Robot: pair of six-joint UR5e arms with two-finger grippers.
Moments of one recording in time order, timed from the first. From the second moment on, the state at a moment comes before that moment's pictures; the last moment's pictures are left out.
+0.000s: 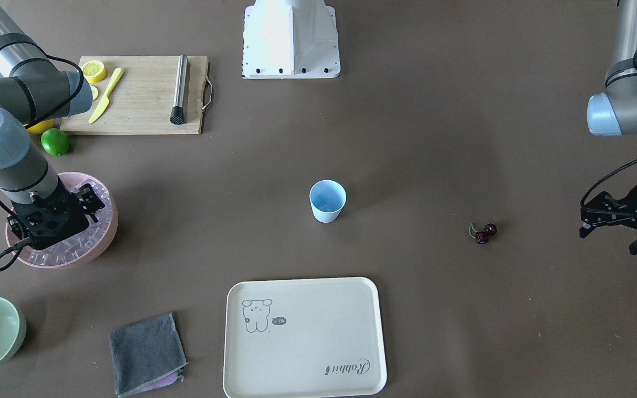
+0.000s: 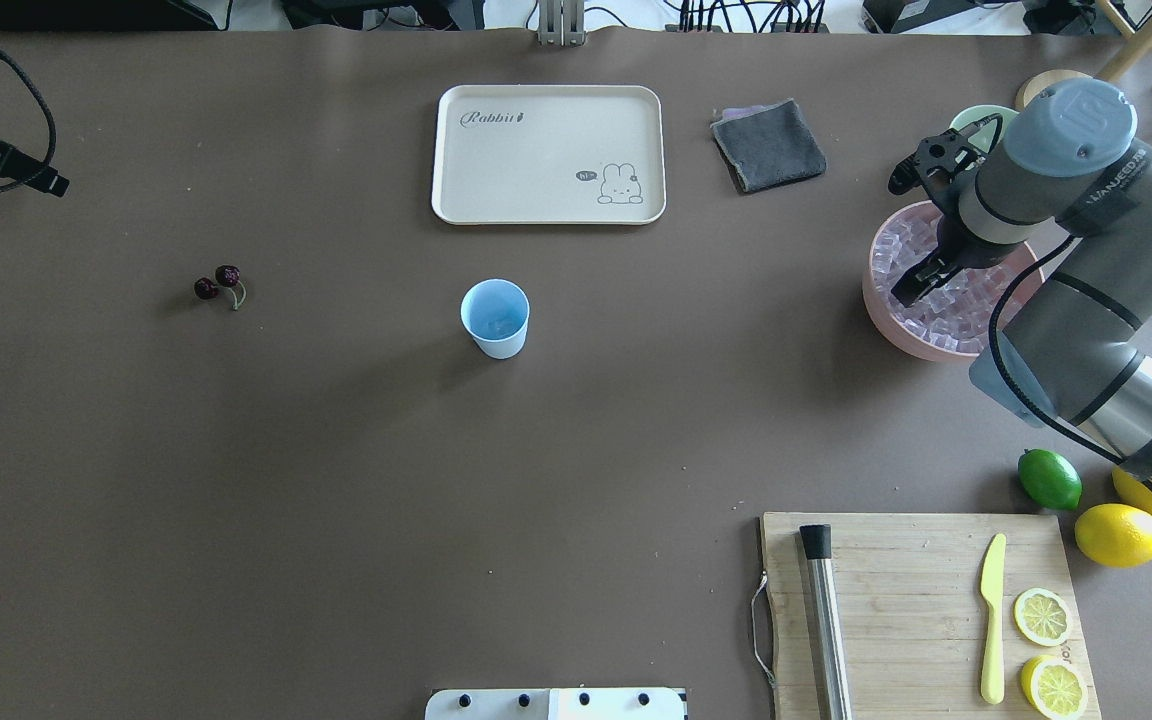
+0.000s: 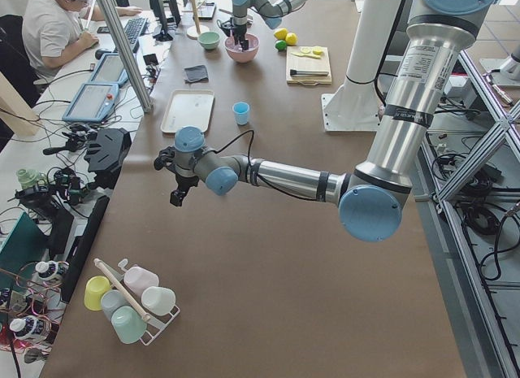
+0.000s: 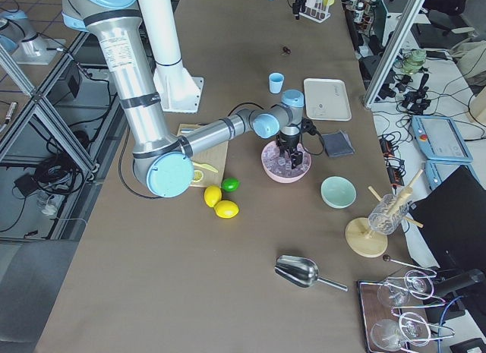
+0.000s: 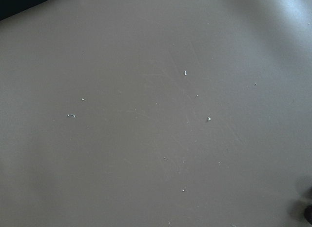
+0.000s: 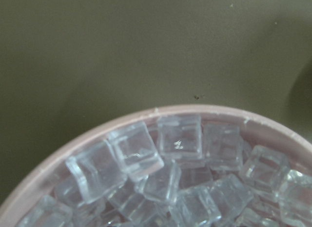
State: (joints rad) left arm -1.21 -1.85 -1.42 -2.10 -2.20 -0.26; right arm 0.90 -1.26 1.61 -1.42 2.00 0.24
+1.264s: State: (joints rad) left arm -1.20 -1.85 -1.42 -2.10 -2.20 -0.26; right arm 0.91 -1.26 1.64 -1.43 2.00 0.25
